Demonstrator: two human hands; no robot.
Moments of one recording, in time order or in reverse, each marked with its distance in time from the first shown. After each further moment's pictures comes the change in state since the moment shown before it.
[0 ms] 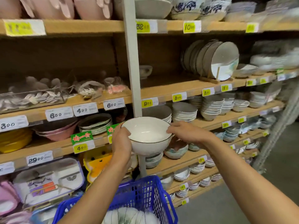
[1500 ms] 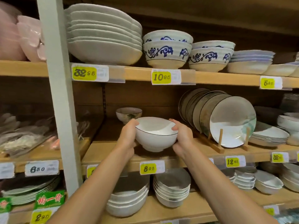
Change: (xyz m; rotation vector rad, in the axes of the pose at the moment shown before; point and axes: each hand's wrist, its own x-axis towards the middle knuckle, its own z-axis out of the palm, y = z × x) left_hand 0.191 0.053 0.267 -0.108 0.004 -0.054; right_hand 0.230 -0.039 -0.223 0.955 0.355 -0.182
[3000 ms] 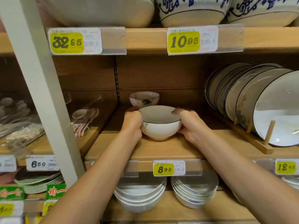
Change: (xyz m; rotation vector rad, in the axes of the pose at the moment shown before) left_hand 0.086 -0.009 -0.007 0.047 0.294 0.009; right_hand 0.087 0.037 0.025 -0.363 -0.175 0.135
